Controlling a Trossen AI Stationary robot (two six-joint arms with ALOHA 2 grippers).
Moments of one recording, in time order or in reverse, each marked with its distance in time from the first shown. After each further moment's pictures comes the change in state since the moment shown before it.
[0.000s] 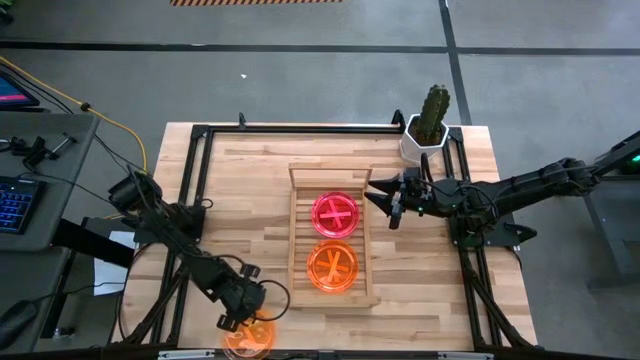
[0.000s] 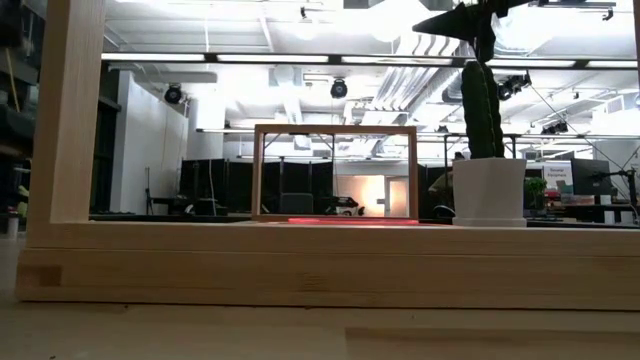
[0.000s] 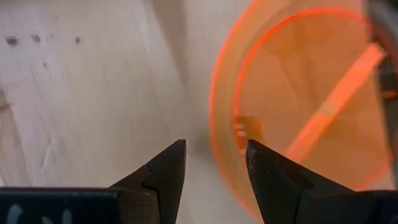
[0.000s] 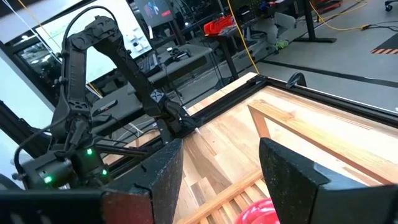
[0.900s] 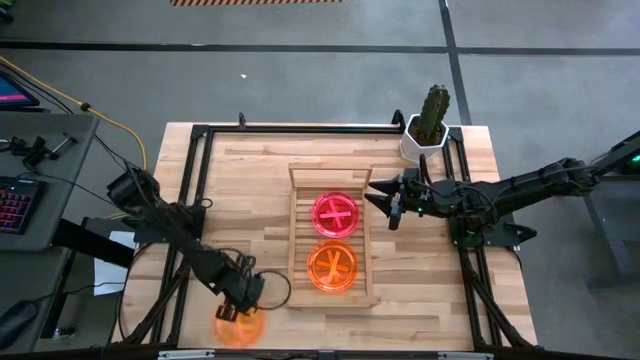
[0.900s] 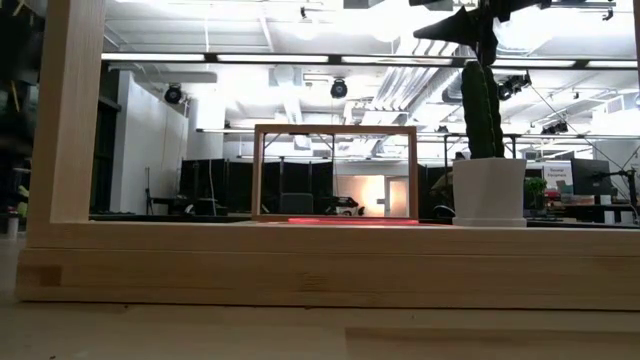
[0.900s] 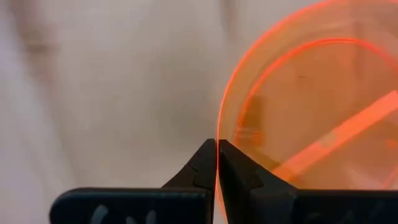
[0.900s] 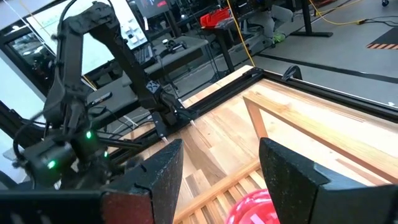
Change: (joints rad) left arm 0.049 -0.024 -0.003 -0.138 0.044 -0.008; right arm 0.000 0.000 0.000 -0.041 0.000 0.007
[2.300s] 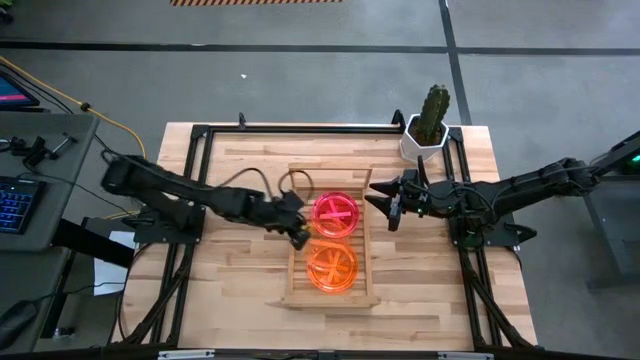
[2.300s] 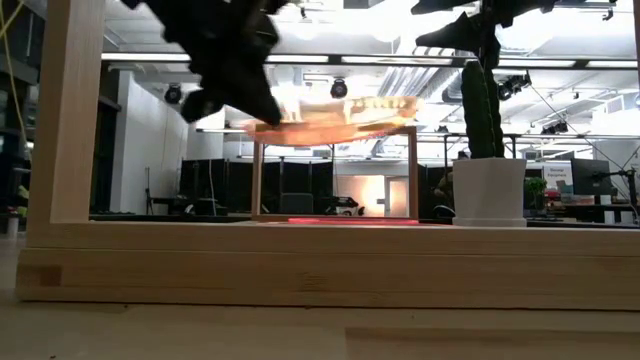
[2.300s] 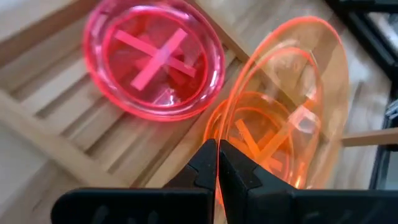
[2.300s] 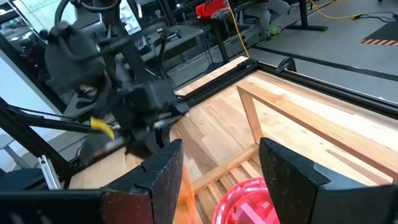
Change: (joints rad) left arm 0.583 -0.174 0.091 0.246 -0.219 -0.328; right arm 0.000 0.000 0.000 -0.051 0.000 -0.001
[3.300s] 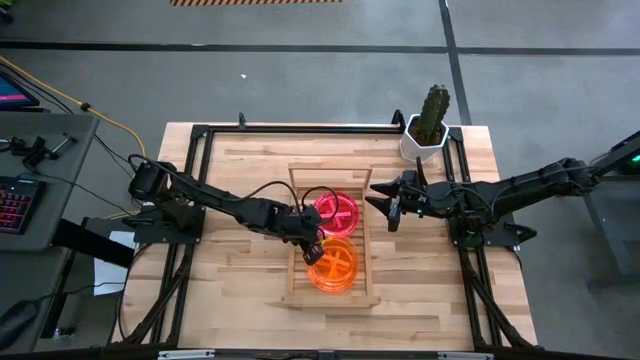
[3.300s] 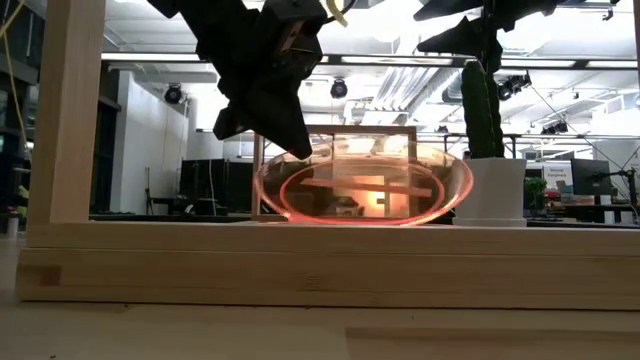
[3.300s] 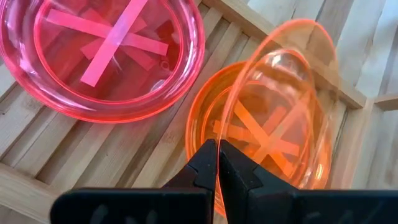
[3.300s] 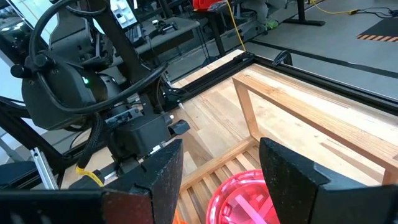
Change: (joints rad) left arm -0.034 0.261 0.188 -0.056 0.047 0.135; right arm 0.000 0.000 0.000 -0.038 0.000 0.001
